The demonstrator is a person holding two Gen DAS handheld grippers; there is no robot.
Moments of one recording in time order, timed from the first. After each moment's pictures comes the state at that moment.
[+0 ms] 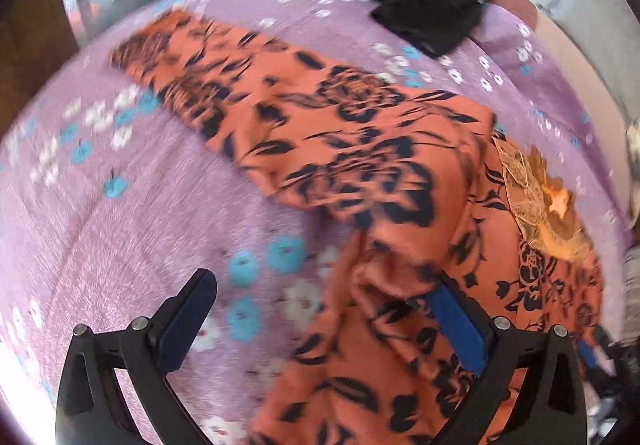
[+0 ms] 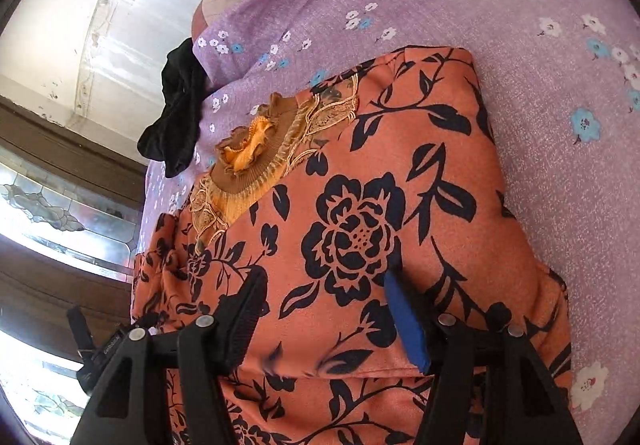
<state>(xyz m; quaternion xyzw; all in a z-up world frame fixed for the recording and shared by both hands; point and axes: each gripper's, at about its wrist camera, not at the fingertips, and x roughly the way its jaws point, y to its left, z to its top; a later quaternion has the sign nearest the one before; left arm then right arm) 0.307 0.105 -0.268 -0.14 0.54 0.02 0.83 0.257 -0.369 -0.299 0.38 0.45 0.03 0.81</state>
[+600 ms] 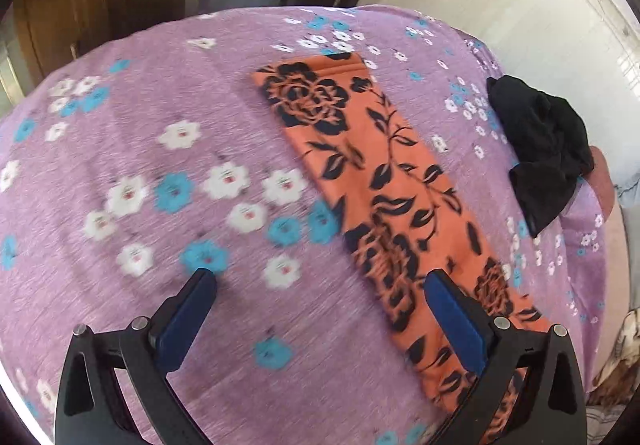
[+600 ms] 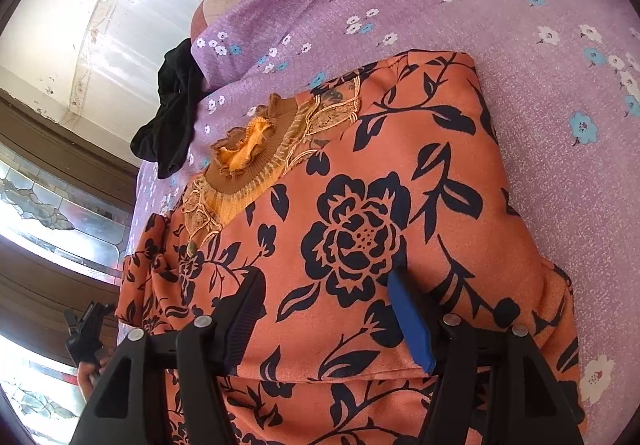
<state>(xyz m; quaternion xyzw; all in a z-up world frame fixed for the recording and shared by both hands) 0.341 0.244 -0.249 -0.30 0.46 0.15 0.82 0.257 -0.359 -0.296 0.37 0.44 0.02 0.82</state>
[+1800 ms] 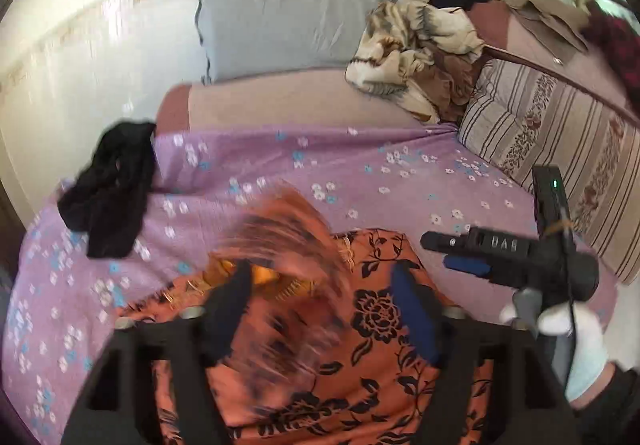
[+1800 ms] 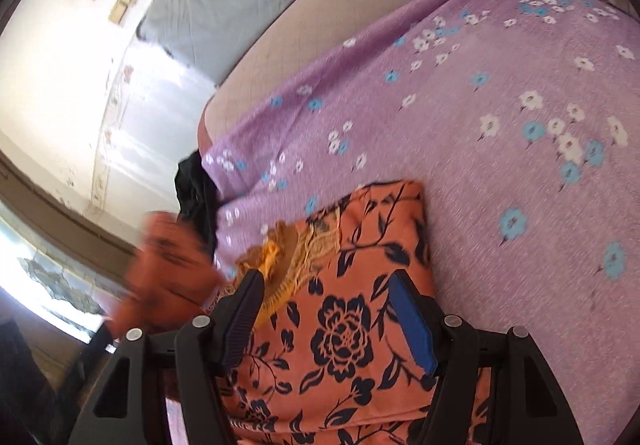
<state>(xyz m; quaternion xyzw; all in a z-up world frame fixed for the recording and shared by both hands) 0.231 -0.150 -0.118 0.14 0.28 -0.33 0.89 0.222 -0.432 -0.252 0.46 0.29 -0.04 0.84</state>
